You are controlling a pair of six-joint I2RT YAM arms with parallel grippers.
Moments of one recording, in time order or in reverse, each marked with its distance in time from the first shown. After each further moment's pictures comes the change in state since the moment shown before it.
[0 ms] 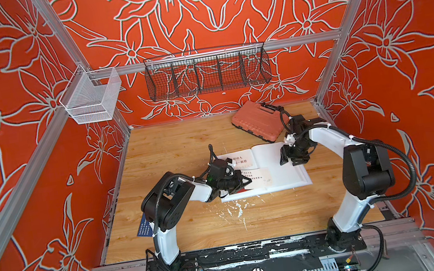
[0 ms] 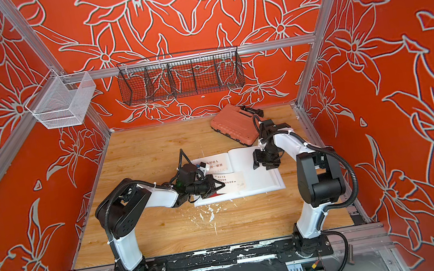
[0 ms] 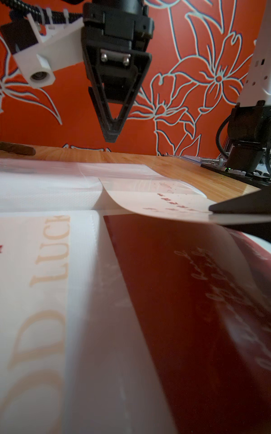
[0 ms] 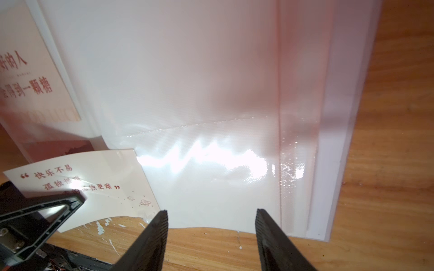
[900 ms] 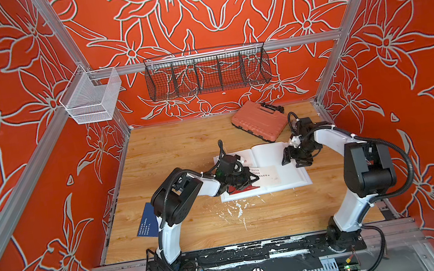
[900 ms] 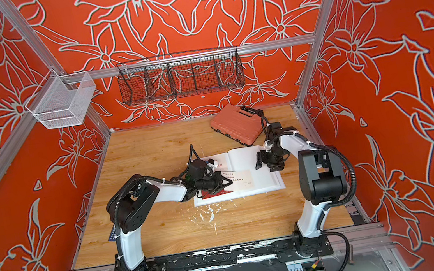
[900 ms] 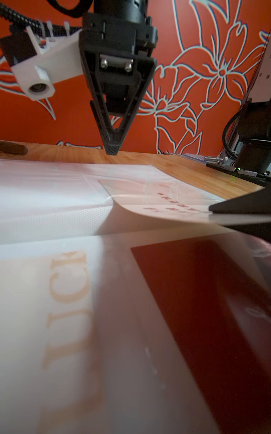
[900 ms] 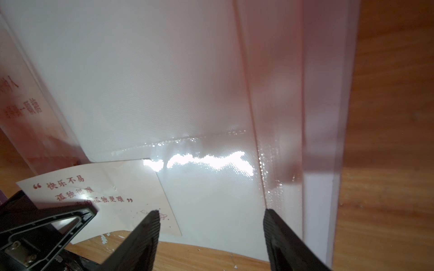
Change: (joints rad) left arm -0.052 0.098 0.162 -0.080 -0.016 0.001; right arm -0.068 0.013 -0.077 0.090 -0.065 -0.002
